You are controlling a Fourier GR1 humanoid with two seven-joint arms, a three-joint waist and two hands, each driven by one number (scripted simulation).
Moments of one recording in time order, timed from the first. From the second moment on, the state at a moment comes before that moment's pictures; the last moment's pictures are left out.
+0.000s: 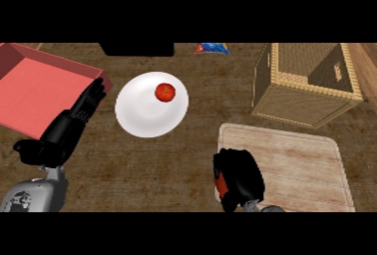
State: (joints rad) left arm -0.17 0.17 0.07 -1.61 -0.08 -0.24 0.04; right arm -0.08 -0.03 0.53 -1.52 1.17 0.13 0.41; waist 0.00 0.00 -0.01
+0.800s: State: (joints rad) left arm -0.16 0.17 0.08 -1.61 -0.08 -0.24 0.03; right arm -0.02 0.00 0.73 -2.15 0.96 -0.13 0.66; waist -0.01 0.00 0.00
